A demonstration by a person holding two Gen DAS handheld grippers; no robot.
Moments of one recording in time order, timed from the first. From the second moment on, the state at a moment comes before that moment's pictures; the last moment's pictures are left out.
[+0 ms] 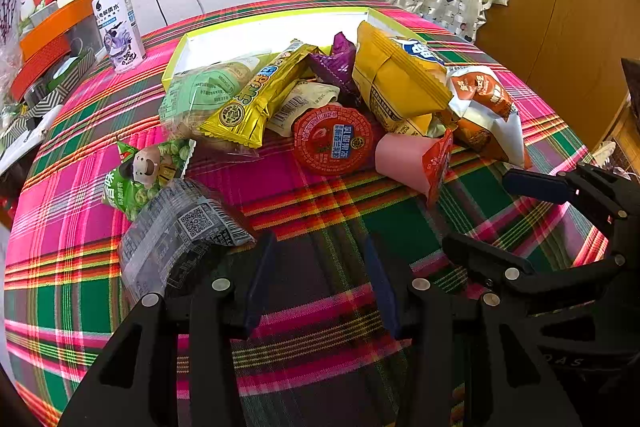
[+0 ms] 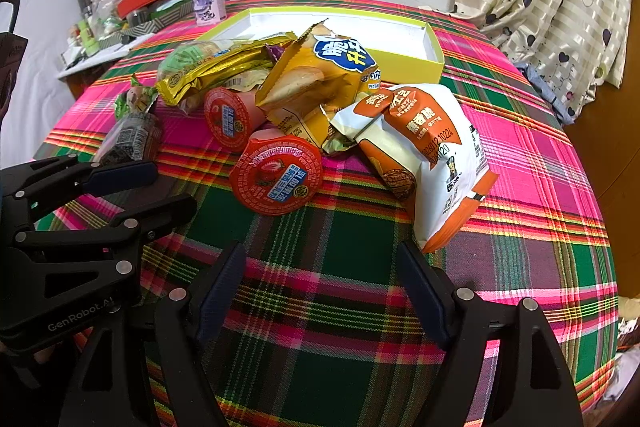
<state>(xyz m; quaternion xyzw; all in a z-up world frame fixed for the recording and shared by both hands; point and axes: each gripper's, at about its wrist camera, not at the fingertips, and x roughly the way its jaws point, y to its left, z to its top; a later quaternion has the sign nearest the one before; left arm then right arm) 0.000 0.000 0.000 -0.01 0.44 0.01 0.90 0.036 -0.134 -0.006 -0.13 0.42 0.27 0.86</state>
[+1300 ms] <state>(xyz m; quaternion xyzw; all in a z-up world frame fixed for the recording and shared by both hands) -0.002 0.001 -0.001 -0.01 0.44 0.01 0.90 0.037 -0.134 -0.007 -0.13 0.42 0.27 0.86</state>
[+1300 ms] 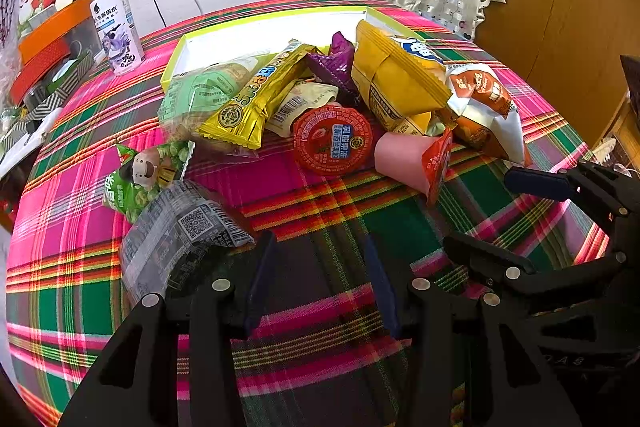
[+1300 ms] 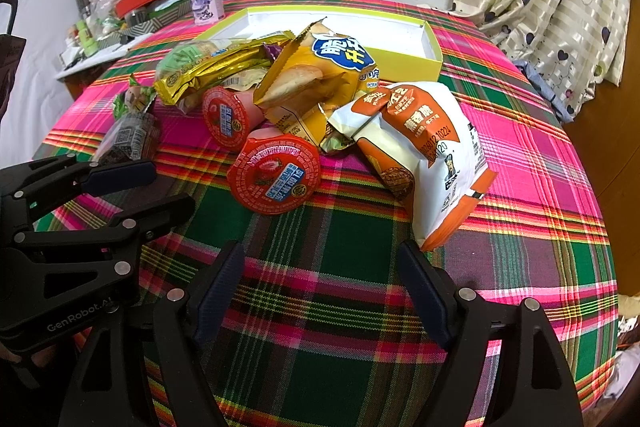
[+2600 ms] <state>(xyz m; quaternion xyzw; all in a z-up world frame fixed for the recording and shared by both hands) -0.008 0.002 0.027 0.00 0.41 -0.01 0.91 0.026 -0.132 0.015 -0.14 0.40 0.28 0.86</state>
